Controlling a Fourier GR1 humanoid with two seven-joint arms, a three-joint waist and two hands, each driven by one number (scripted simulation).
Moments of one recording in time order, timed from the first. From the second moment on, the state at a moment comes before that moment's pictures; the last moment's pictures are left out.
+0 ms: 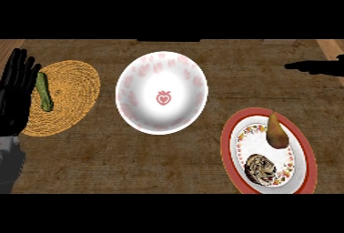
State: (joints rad) left arm -0.24 0.45 0.07 -1.47 0.31 0.15 -0.05; right arm -0.65 -0.96 0.25 -1.57 -0.35 0.85 0.67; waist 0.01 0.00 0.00
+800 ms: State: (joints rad) left arm -0.25 0.40 0.10 -1.47 0.25 0.13 -0.04; right arm -0.56 -0.76 0.23 -1.43 0.00 0.92 0.52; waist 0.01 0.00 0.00
